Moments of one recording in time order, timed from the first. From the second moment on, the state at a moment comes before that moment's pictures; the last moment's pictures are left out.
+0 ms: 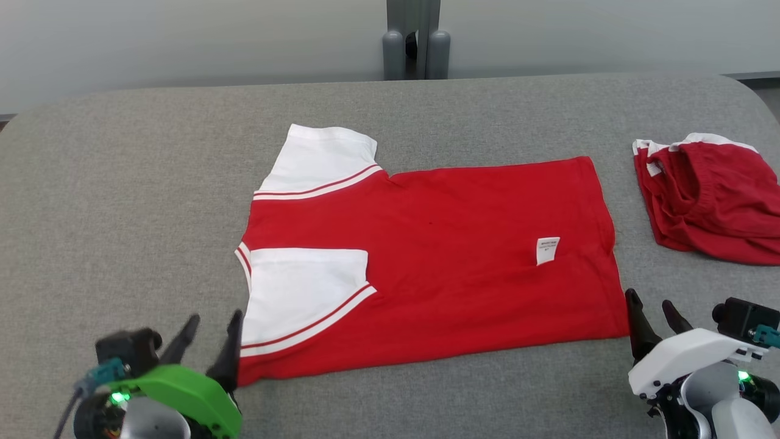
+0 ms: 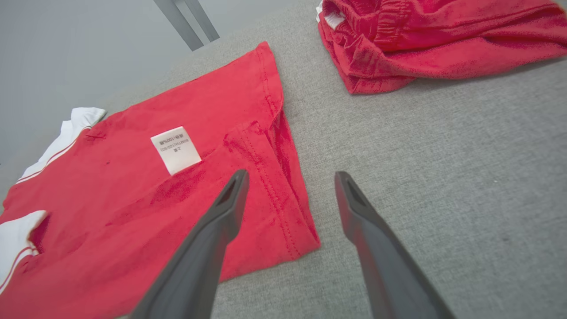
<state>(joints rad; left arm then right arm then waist) 0.01 0.26 -0.23 0.09 -0.61 0.03 0.10 -0.07 -0.05 -0.18 0.29 0.39 0.13 0.10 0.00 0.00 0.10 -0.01</state>
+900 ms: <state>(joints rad) -0.89 0.50 -0.29 0.41 -0.57 -0.12 0.48 -0.43 -0.05 0.11 0.17 0.32 0.13 0.17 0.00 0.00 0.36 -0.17</state>
